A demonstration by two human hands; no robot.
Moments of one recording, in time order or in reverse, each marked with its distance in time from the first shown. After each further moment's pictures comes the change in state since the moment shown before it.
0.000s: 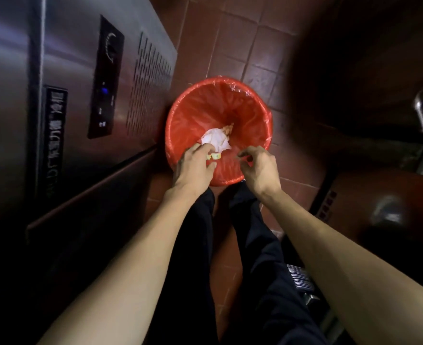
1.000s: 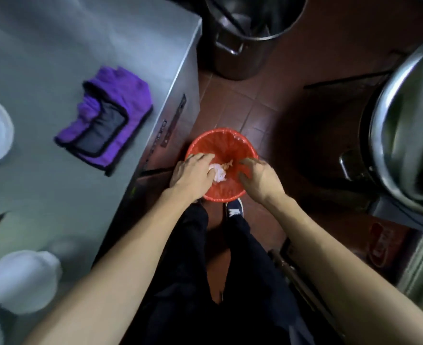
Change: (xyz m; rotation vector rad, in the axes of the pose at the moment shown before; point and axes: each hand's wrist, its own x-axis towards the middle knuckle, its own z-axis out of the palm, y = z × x) left_hand -0.129 0.058 -0.149 0.170 0.089 0.082; right_hand -0.107 -0.153 -0.134 -0.384 -0.078 -0.278
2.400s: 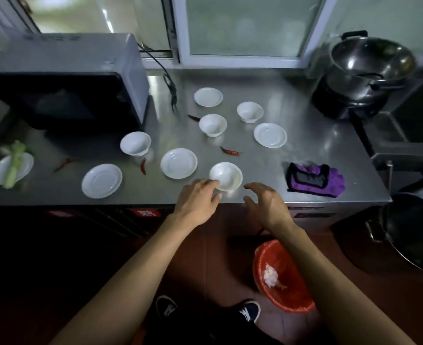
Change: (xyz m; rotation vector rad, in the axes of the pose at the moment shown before) left_hand -0.427 -0.075 -0.009 -0.251 0.883 -0.695; right_hand -0.217 -0.275 0.019 -0.297 -0.183 -1.180
